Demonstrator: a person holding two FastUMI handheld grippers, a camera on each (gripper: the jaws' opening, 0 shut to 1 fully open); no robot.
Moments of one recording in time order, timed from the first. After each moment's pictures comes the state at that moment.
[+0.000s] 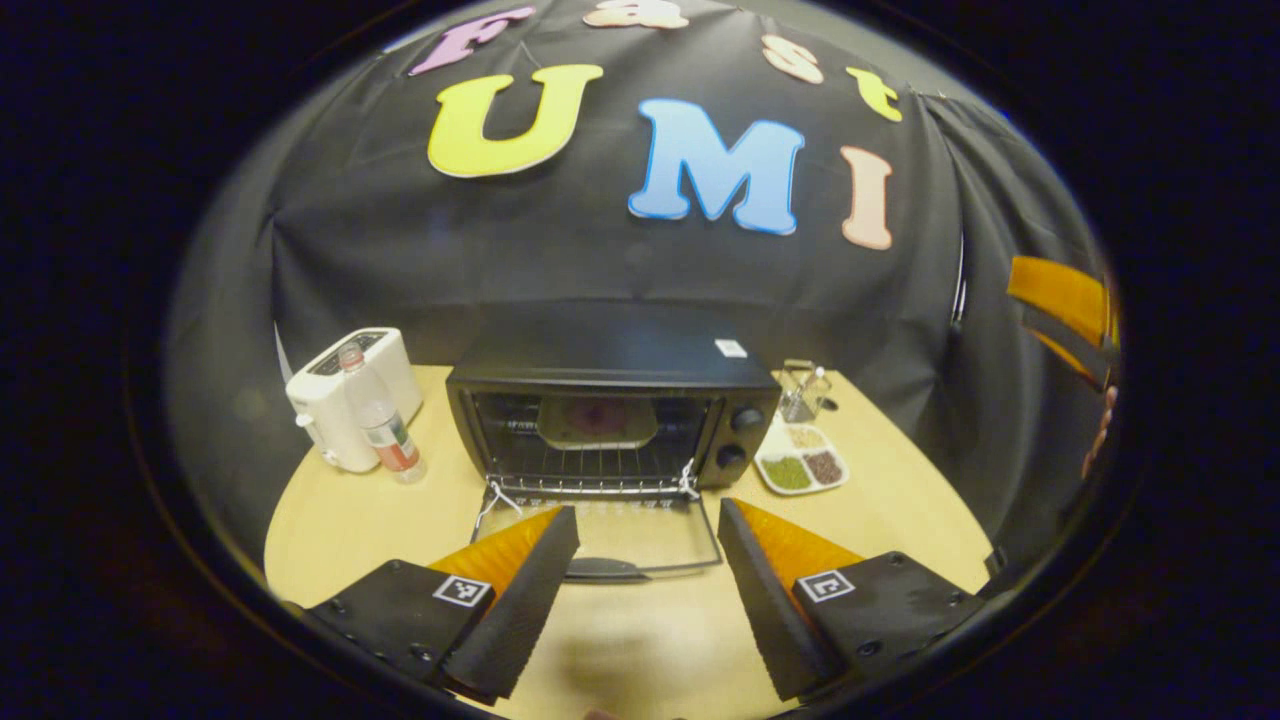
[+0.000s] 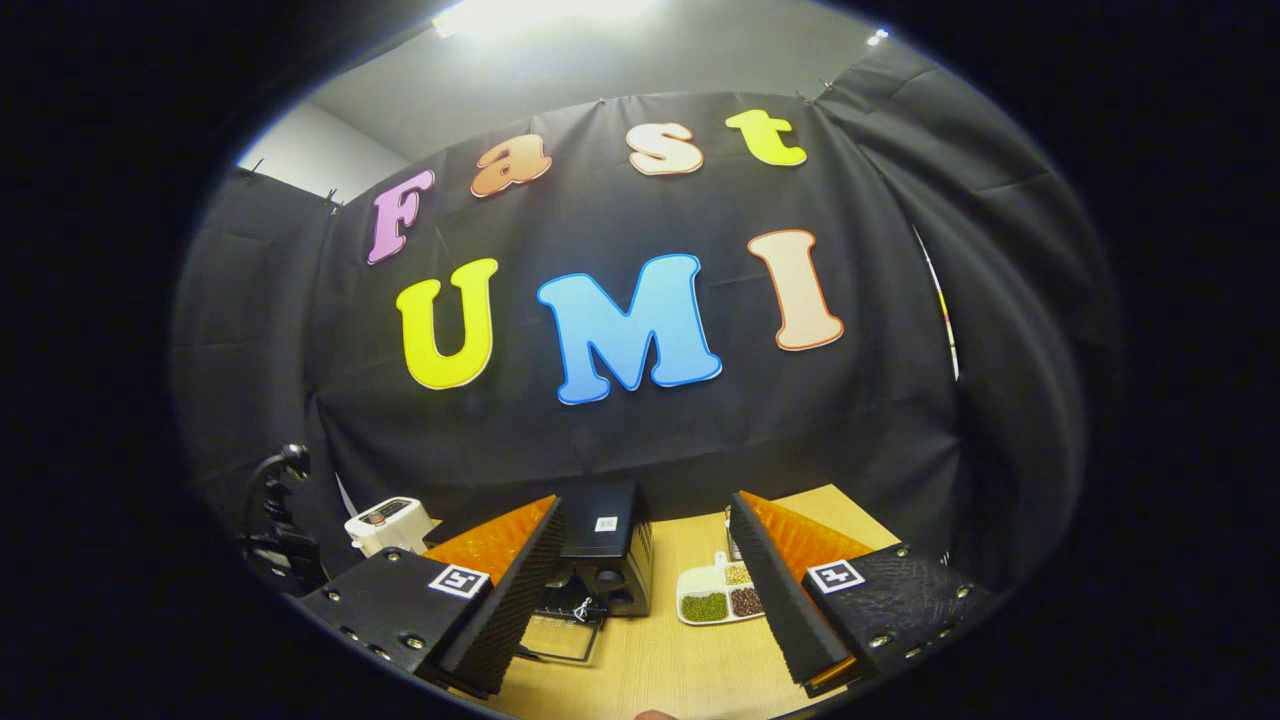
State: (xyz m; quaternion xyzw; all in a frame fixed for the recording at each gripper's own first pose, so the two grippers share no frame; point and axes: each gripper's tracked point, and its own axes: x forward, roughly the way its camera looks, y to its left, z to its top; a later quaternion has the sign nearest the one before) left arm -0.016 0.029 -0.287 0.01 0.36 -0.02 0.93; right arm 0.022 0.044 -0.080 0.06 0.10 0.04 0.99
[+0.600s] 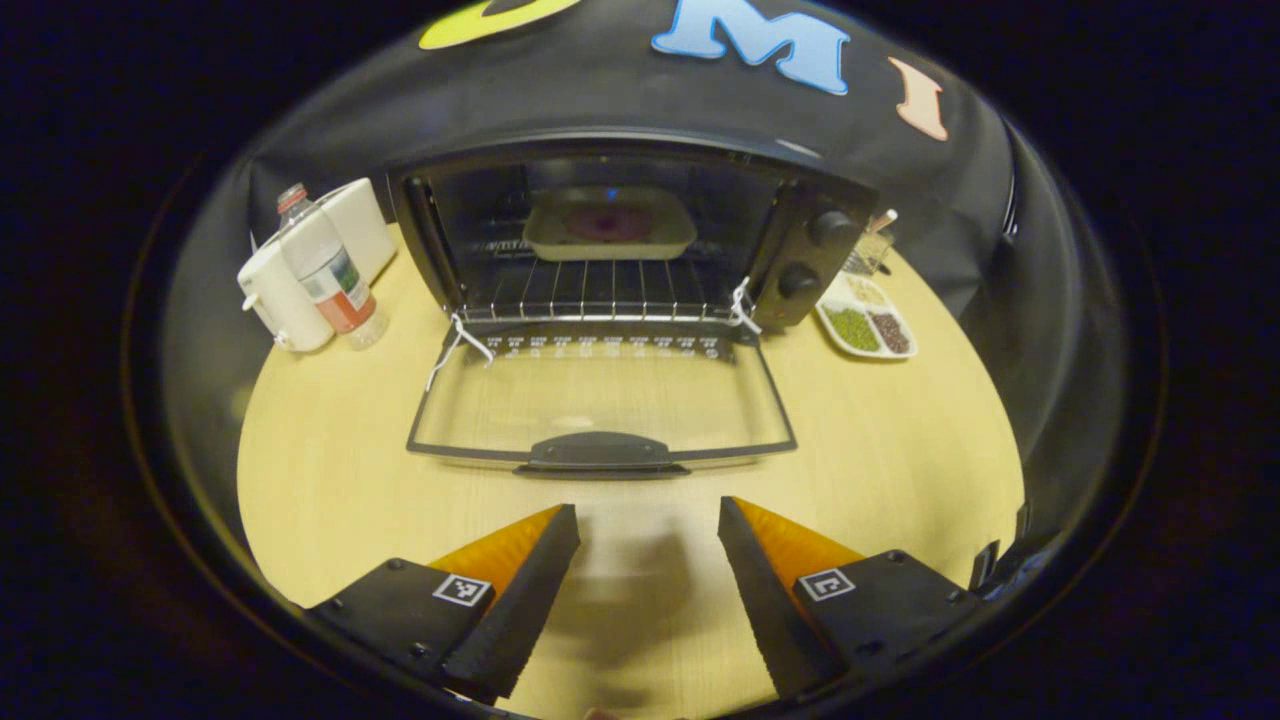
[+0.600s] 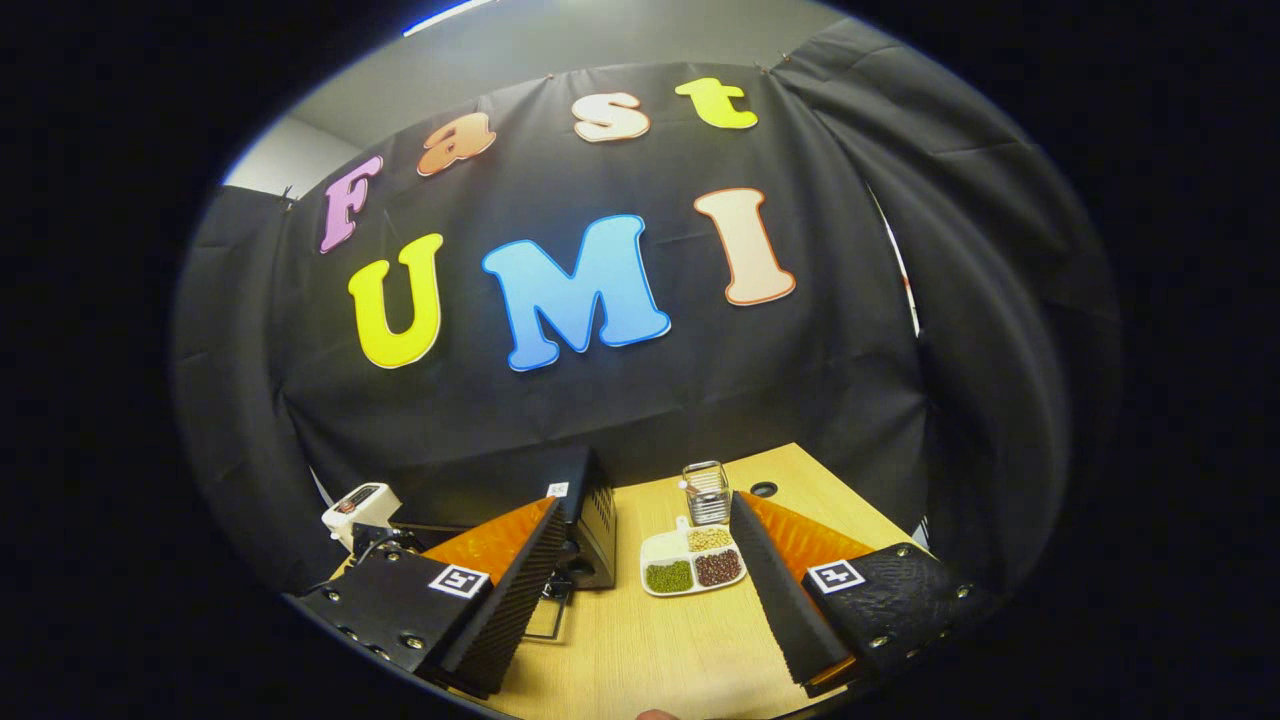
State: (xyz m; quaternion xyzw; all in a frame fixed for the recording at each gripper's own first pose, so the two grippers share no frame) left arm -0.054 0.043 -0.434 -0.01 0.57 0.00 0.82; right arm 0.016 -0.004 -0.115 0.08 0.16 -0.01 0.98
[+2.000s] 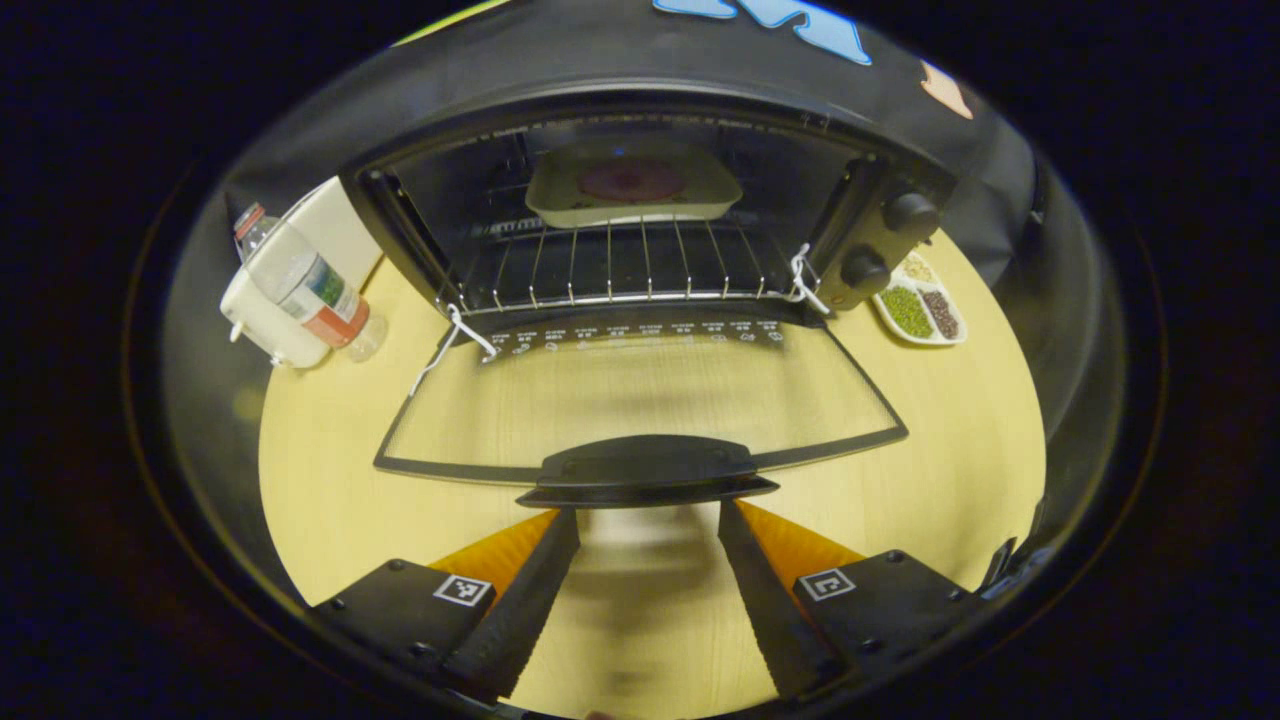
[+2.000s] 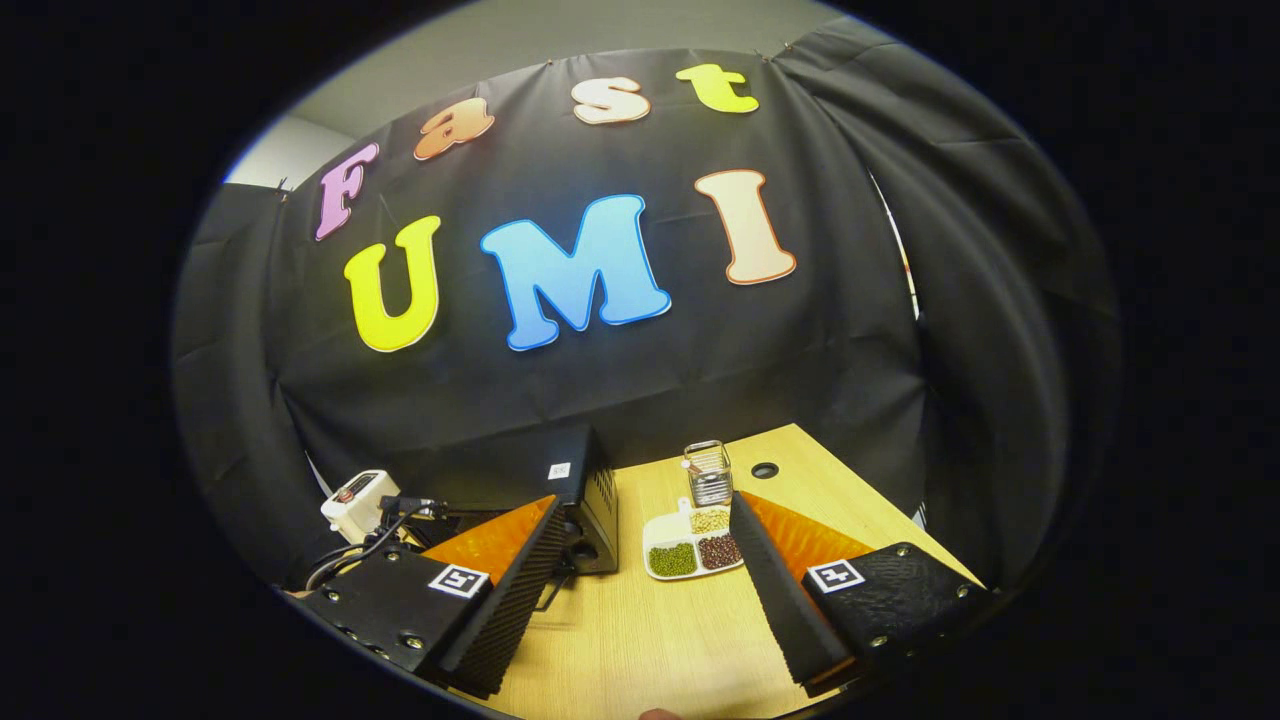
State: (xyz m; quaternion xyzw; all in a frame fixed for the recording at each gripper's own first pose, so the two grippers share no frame) left arm -0.032 0.063 -0.439 0.02 0.60 0.00 0.80; right arm 0.008 0.013 -0.126 0.08 0.18 -0.01 0.98
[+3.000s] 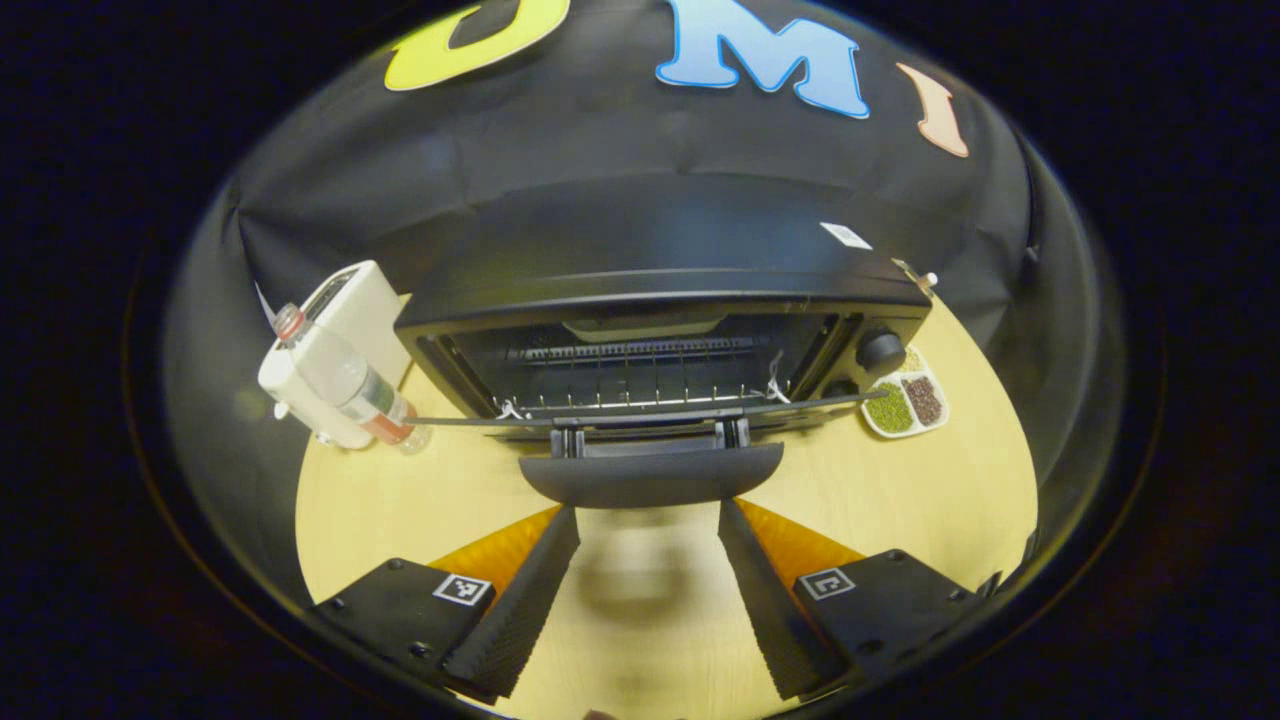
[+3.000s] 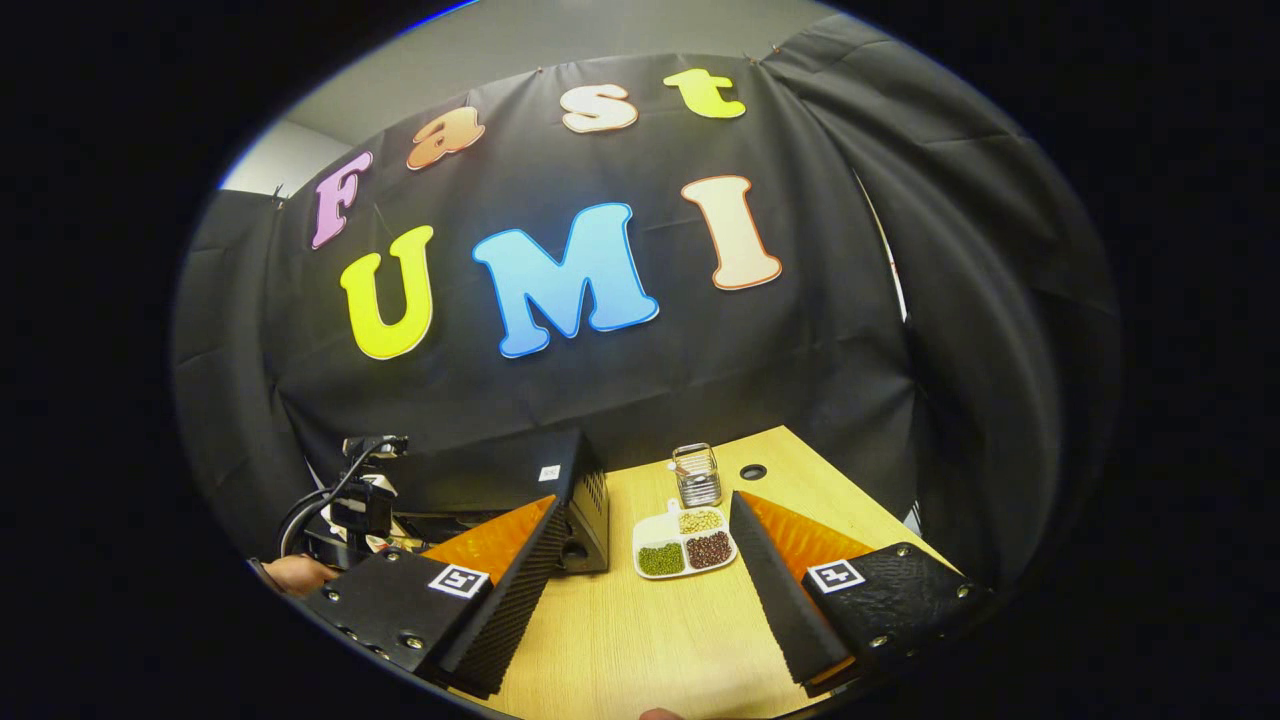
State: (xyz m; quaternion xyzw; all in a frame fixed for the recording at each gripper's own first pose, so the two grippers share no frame) left arm 0.011 0.068 -0.380 0.04 0.51 0.02 0.86; right arm -0.004 -0.008 -0.125 0.08 0.17 -0.01 0.98
